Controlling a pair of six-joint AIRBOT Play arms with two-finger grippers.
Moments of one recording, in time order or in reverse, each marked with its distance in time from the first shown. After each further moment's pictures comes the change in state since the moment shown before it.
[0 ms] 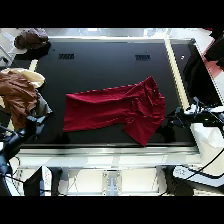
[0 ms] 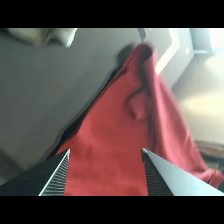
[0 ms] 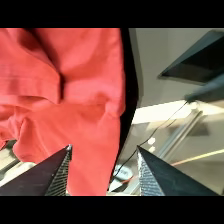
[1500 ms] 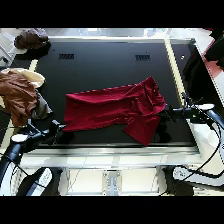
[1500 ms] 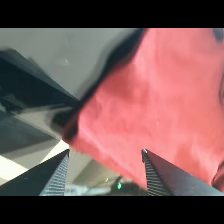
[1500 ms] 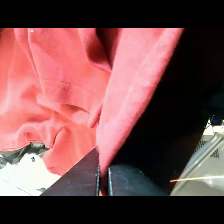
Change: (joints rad) left arm -0.360 -0.303 -0.061 0.001 0.191 -0.071; right arm 0.175 -0.025 -0.019 0.179 -0.095 -0.122
